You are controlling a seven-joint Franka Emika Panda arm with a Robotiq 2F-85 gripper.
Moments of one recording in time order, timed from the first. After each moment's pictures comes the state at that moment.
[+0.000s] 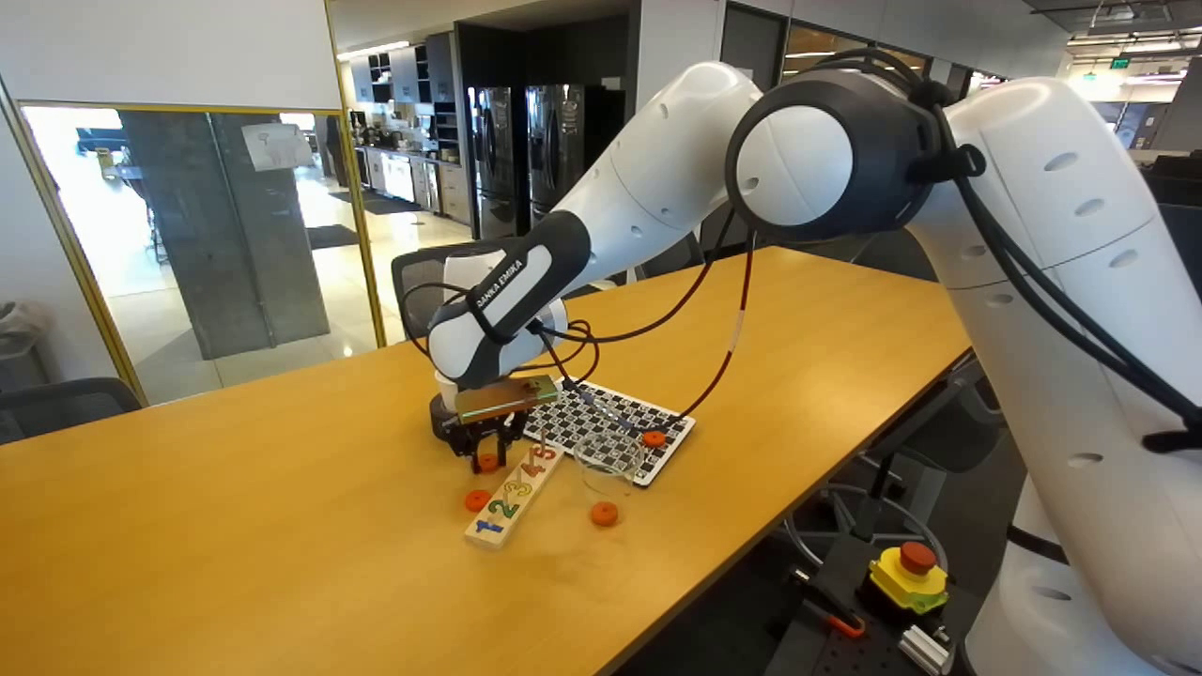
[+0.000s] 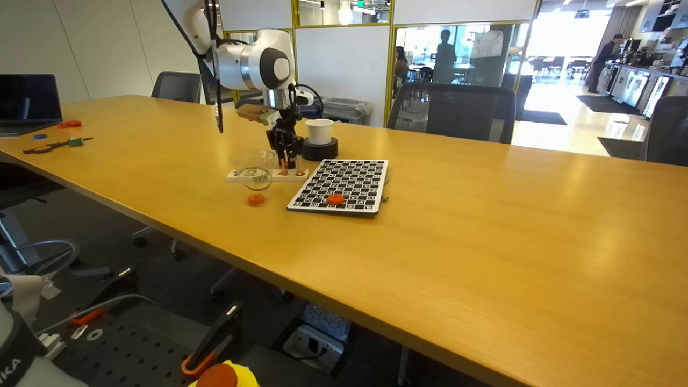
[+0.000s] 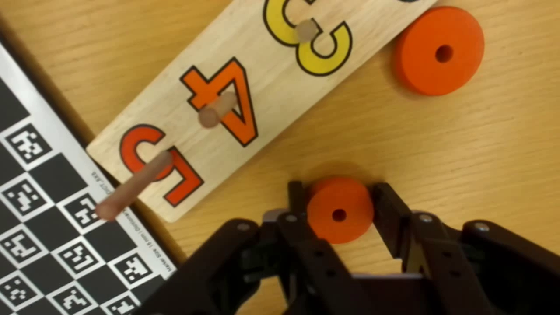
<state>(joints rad) 0.18 0.63 -0.06 -1.74 0.02 2.40 0.43</state>
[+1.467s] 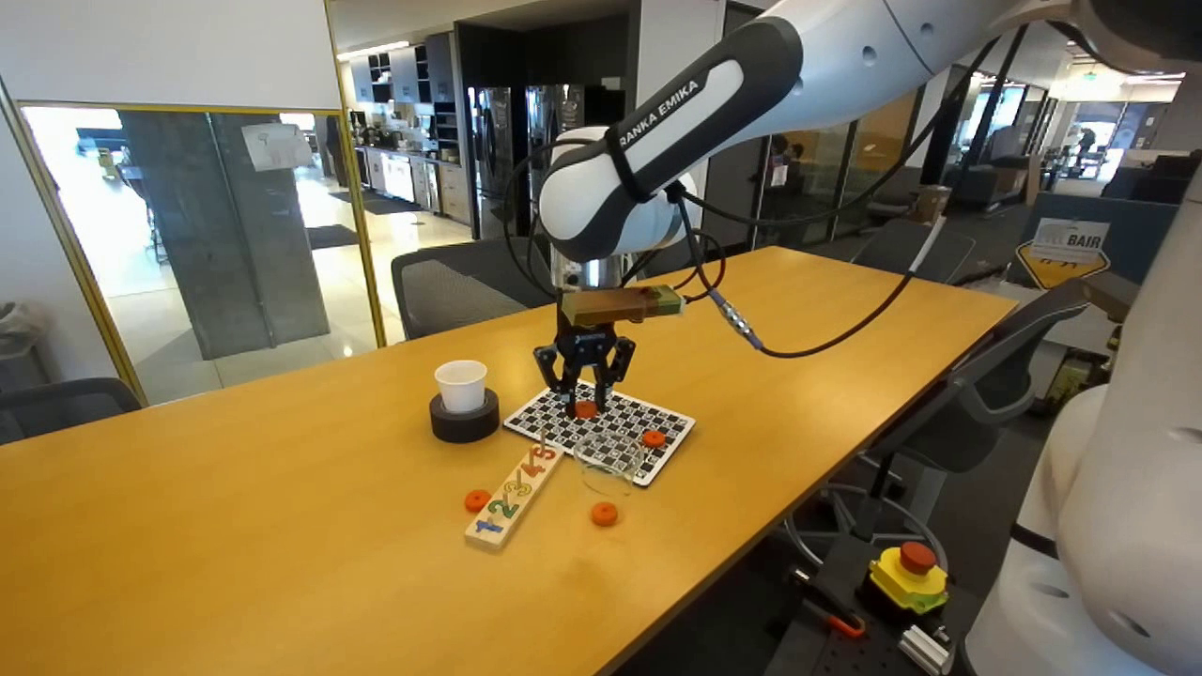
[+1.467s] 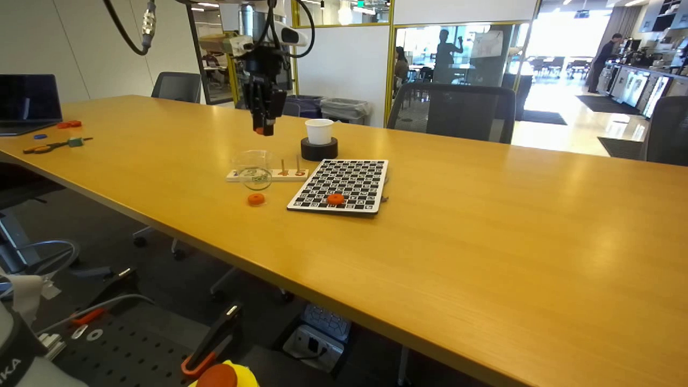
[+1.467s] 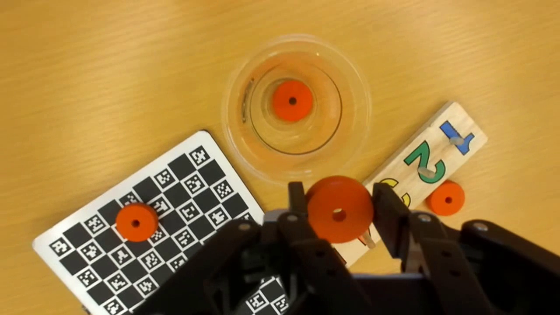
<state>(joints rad) 0.09 0.01 -0.06 -2.21 0.06 2.16 0.38</state>
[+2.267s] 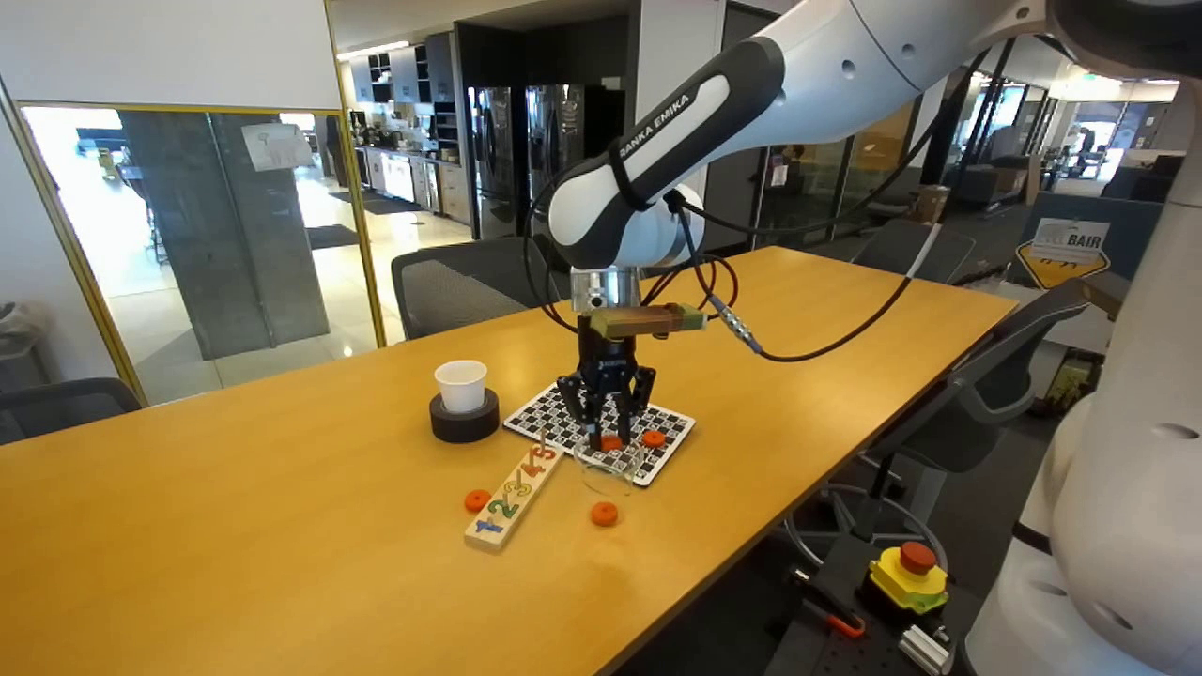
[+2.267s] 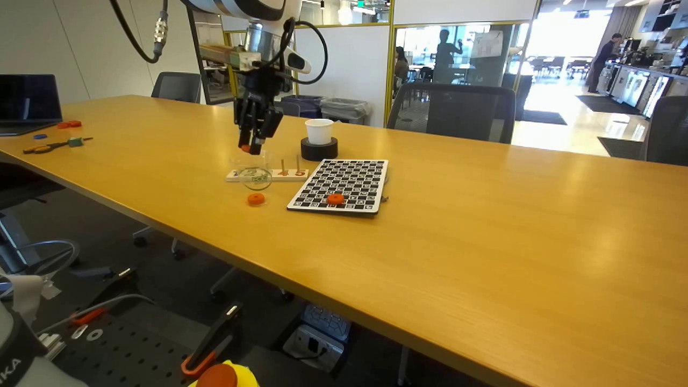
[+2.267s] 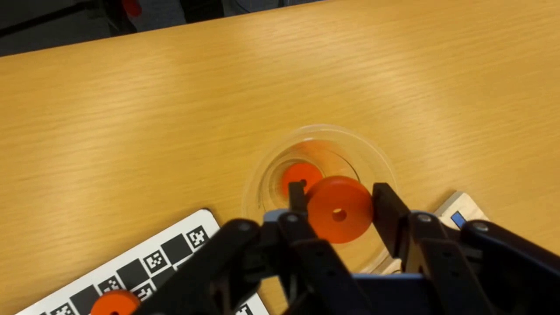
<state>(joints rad) 0.03 0.05 -0.05 -2.23 0.18 2.02 0.19</state>
